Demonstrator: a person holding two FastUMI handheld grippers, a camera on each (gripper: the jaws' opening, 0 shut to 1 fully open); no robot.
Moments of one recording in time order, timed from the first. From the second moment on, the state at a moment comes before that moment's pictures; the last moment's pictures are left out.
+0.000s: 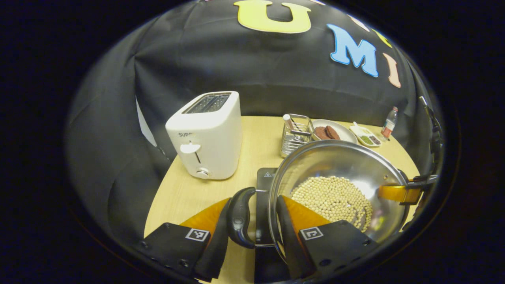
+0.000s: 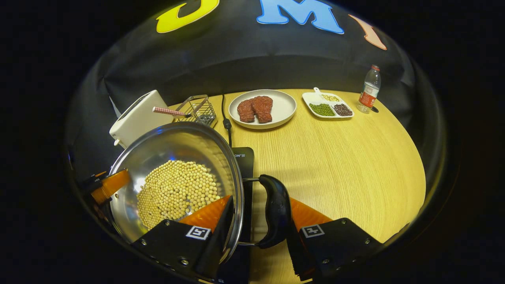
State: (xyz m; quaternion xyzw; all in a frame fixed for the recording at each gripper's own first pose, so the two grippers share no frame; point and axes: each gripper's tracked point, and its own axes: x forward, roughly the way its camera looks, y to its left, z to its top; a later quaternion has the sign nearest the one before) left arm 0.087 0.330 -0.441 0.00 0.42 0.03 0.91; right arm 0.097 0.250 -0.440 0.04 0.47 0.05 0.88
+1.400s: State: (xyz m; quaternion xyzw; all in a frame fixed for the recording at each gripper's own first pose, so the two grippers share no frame) left arm 0.106 0.130 -0.110 -0.05 0.12 0.04 0.99; right arm 0.121 0.108 -0.154 0.04 0.15 0.07 0.99
